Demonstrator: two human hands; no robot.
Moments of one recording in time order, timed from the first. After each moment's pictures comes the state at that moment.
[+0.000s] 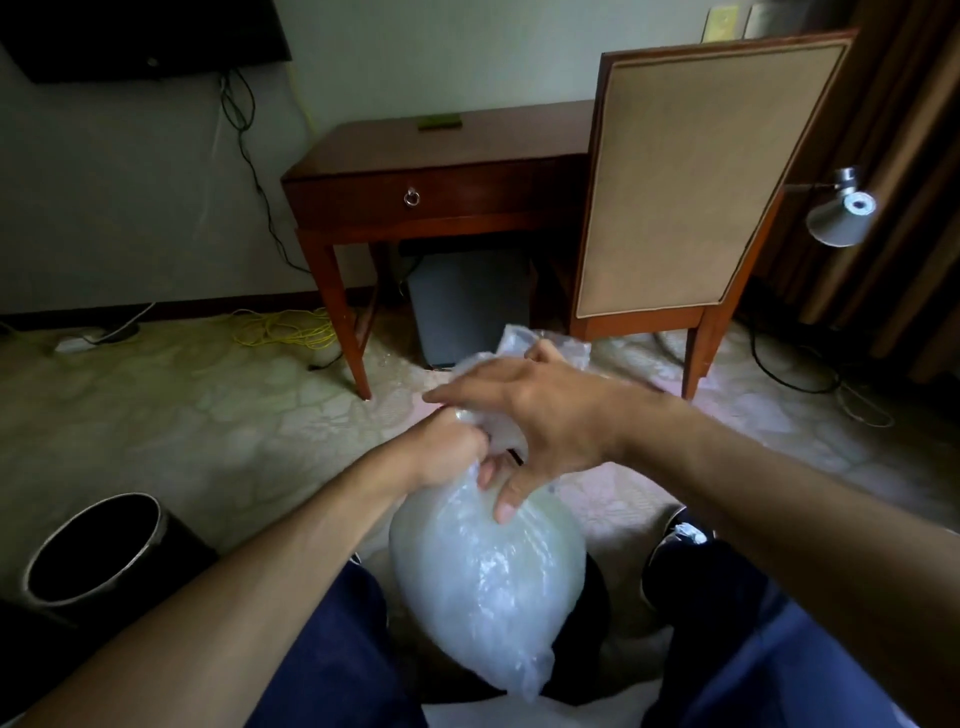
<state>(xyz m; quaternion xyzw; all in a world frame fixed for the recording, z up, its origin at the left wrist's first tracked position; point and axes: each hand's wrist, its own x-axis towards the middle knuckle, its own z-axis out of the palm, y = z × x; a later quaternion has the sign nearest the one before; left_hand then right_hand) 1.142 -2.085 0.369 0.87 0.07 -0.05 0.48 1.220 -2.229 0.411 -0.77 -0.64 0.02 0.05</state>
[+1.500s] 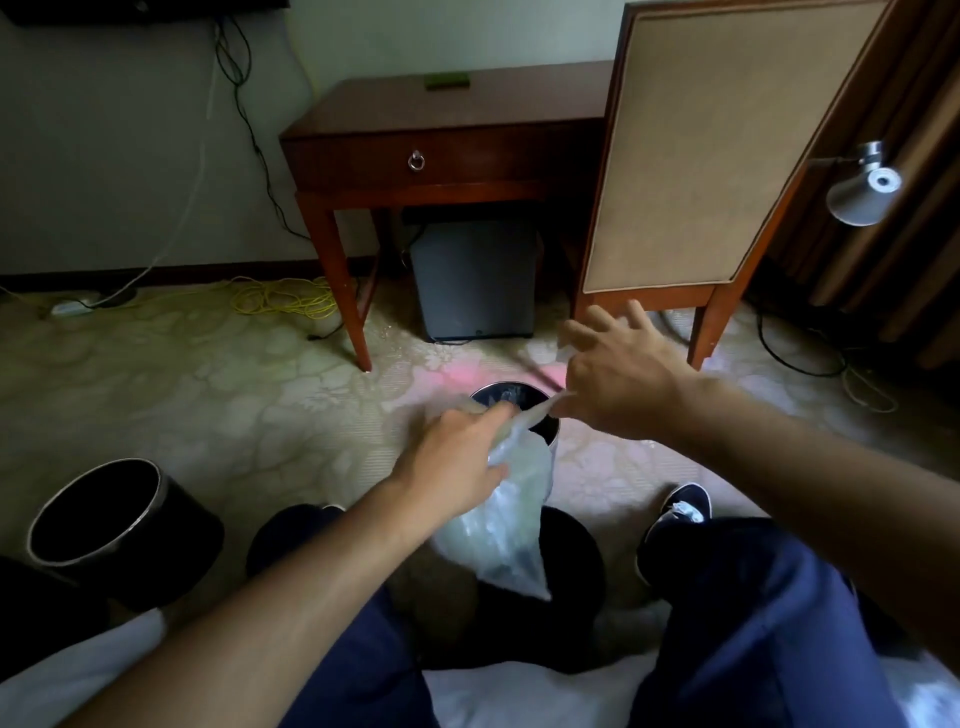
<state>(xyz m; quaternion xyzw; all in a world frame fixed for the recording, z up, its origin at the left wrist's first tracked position) 1.128 -2.088 0.317 0.99 0.04 0.04 0.12 1.245 -2.254 0.389 -0.87 -0.45 -0.08 -0.17</state>
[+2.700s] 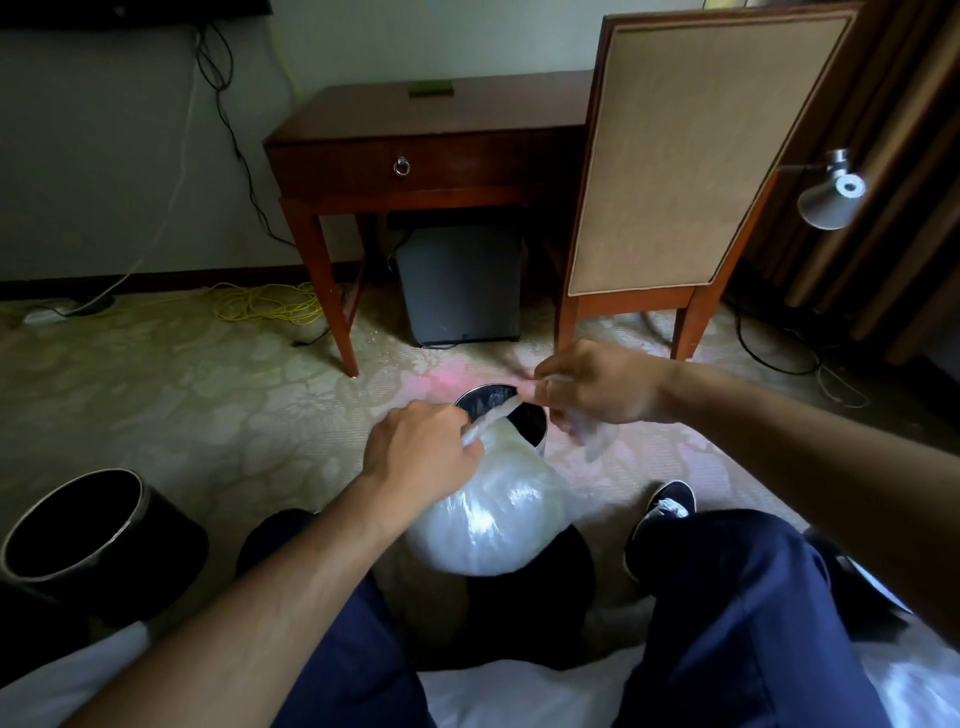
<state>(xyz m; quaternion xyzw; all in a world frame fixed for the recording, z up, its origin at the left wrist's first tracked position) 1.122 -2.078 0.326 0.98 0.13 0.07 0.08 1.236 -2.264 0.405 -0.83 -0.38 0.30 0.29</state>
